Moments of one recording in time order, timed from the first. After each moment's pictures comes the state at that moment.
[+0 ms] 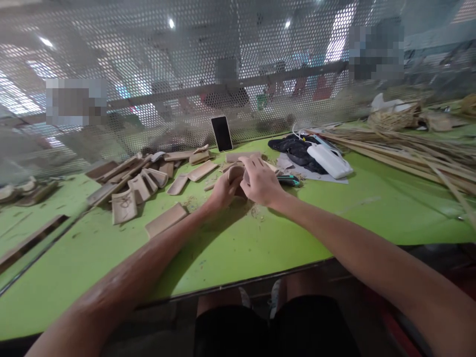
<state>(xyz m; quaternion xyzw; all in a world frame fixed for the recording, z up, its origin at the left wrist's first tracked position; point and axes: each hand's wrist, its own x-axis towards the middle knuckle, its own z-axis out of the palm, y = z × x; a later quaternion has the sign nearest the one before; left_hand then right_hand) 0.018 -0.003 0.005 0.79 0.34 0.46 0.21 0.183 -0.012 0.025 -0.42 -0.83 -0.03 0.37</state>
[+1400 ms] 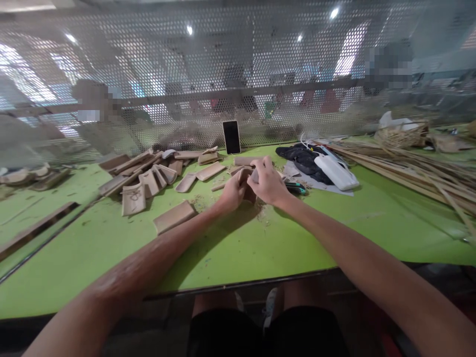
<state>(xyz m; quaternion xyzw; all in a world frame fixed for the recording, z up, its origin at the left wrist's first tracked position) 0.022 -0.004 0.000 0.75 0.37 0.48 0.26 0.178 -0.009 0.030 -0.48 -0.80 0.00 0.35</state>
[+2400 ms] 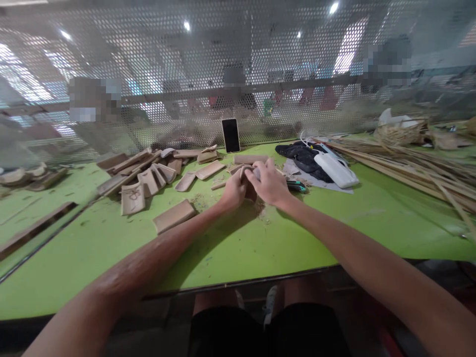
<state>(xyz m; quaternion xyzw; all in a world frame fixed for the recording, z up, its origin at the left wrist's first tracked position) 0.030 -0.008 -0.003 0.71 0.40 0.49 0.32 0.173 -0.018 0.039 -0.57 -0.77 0.01 0.30</state>
